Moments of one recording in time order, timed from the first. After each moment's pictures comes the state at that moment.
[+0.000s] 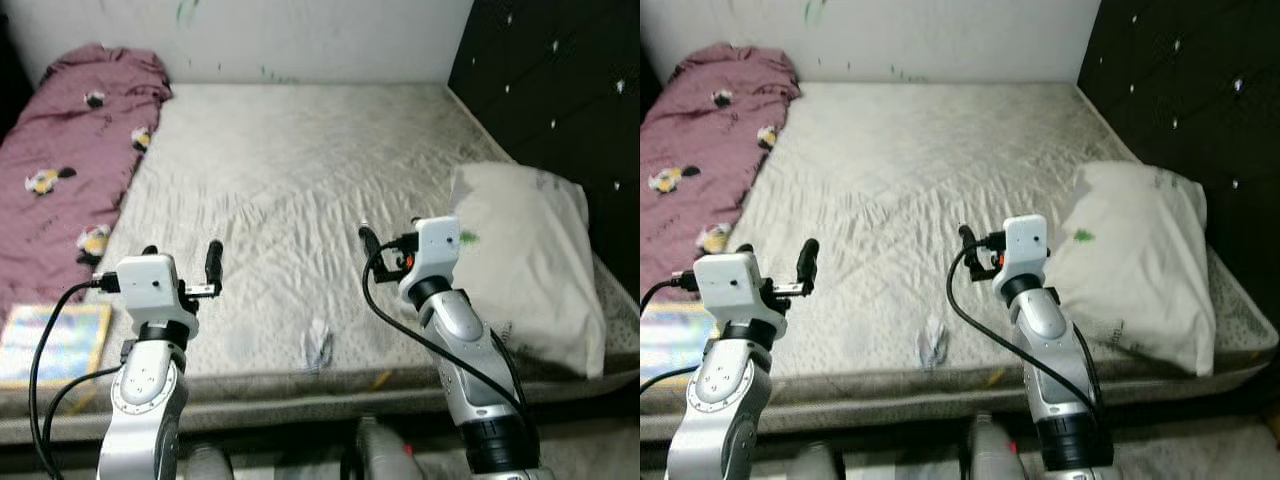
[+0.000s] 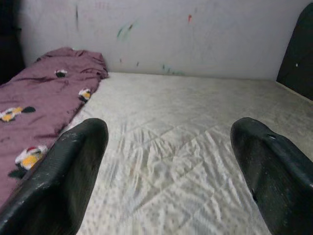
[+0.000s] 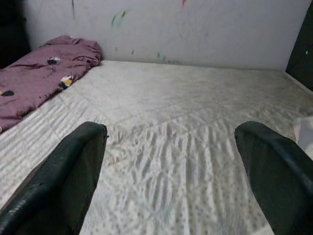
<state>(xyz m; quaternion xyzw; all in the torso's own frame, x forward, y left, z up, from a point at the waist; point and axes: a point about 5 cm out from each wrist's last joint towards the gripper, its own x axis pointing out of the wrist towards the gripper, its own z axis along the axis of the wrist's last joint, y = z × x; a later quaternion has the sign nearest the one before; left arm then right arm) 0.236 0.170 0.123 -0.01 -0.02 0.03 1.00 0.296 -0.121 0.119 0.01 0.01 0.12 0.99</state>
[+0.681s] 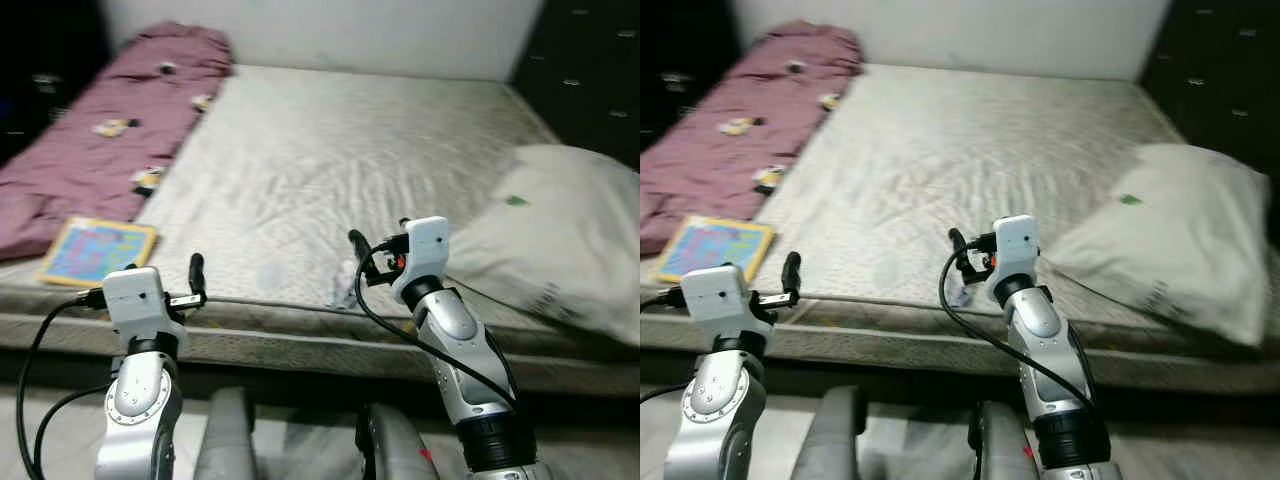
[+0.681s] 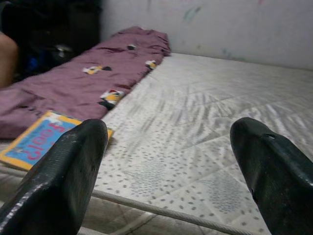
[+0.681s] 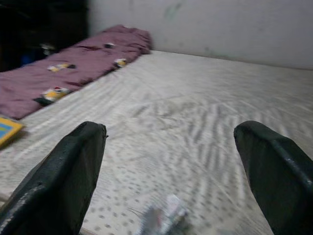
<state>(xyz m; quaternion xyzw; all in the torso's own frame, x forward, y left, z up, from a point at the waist) 0.230 0.182 0.113 -0.01 0.00 0.09 1.00 0.299 -0.112 0.120 0.01 0.01 0.15 0.99</state>
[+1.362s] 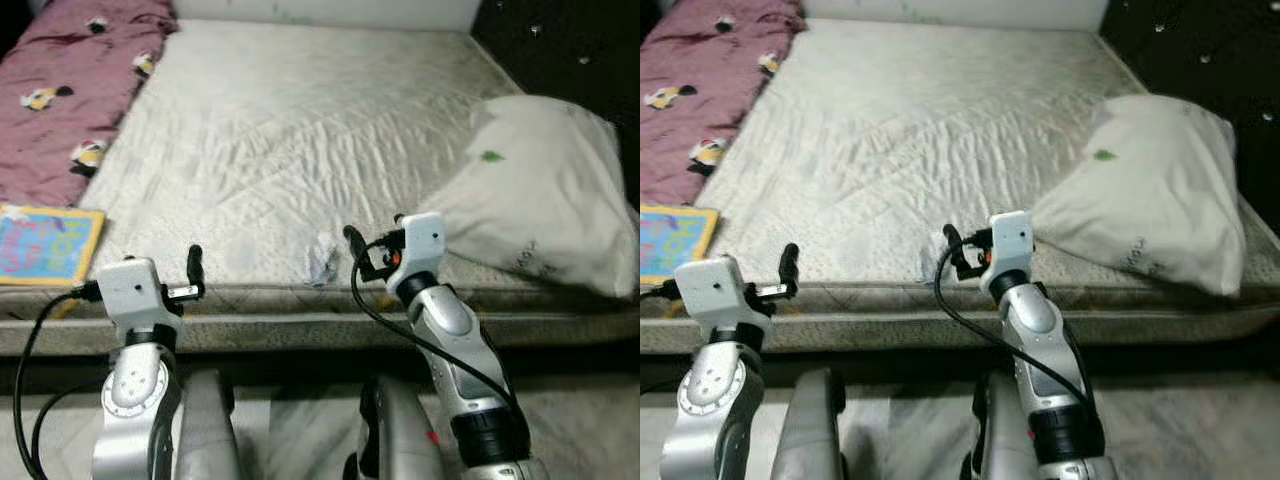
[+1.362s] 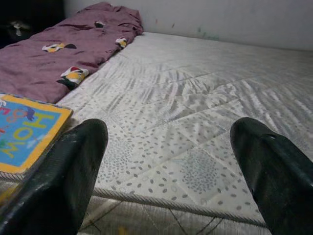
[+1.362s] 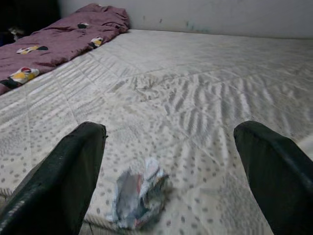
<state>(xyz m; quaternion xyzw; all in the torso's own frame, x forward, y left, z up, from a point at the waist) 0.234 0.183 0.120 -0.02 0.00 0.09 1.00 0.301 -0.106 0.121 0.02 0.01 0.16 0.99</state>
